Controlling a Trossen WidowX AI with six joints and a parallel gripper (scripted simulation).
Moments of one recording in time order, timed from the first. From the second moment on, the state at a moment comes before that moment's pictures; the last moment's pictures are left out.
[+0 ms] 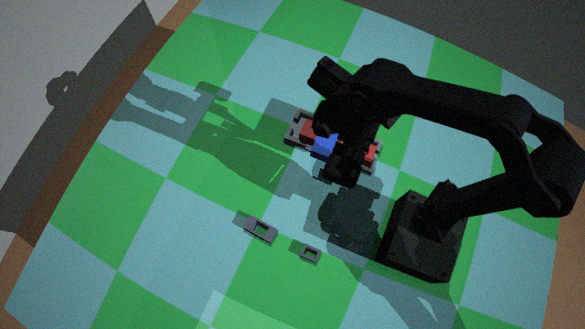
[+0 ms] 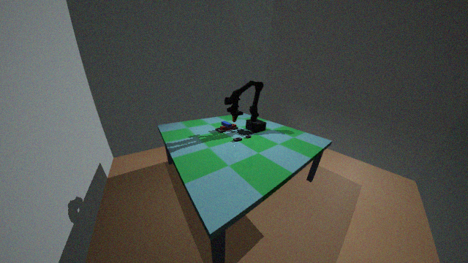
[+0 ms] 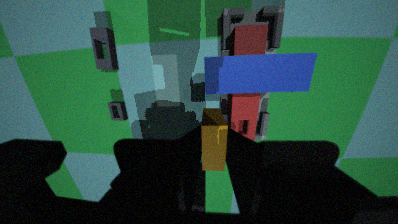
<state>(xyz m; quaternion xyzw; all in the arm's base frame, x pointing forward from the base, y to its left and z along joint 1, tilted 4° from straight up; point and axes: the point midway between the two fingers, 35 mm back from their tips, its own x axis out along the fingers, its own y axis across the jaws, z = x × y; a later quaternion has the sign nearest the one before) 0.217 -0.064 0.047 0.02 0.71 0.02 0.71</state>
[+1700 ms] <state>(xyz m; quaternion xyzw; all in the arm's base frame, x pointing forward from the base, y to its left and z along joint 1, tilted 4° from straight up) 0.186 -0.124 0.020 0.01 0.71 0.03 0.70</state>
